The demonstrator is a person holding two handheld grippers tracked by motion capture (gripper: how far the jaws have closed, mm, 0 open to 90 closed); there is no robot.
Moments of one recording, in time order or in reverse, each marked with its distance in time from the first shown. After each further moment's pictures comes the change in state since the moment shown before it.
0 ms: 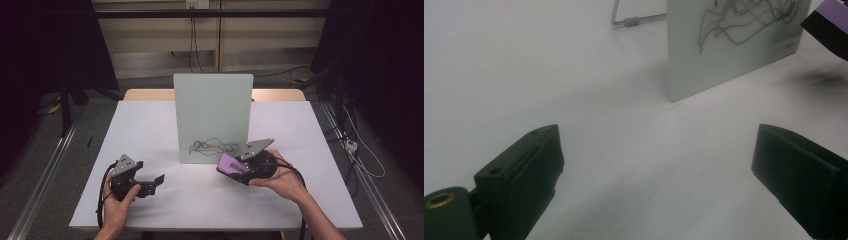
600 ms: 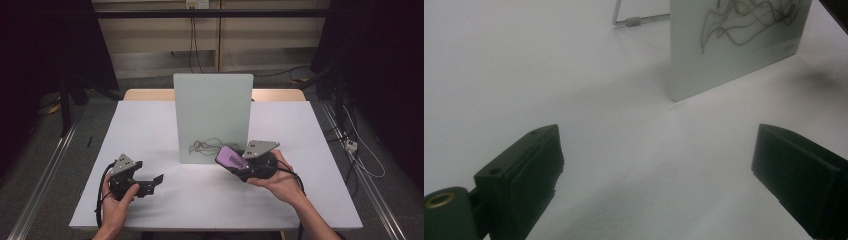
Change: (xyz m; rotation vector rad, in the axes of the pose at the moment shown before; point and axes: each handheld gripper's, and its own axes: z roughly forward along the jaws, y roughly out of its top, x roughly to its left) left arm 0.002 0.001 -0.002 0.002 -0.001 -0.004; right arm 0.008 0.004 -0.006 -0.121 -0.133 0.004
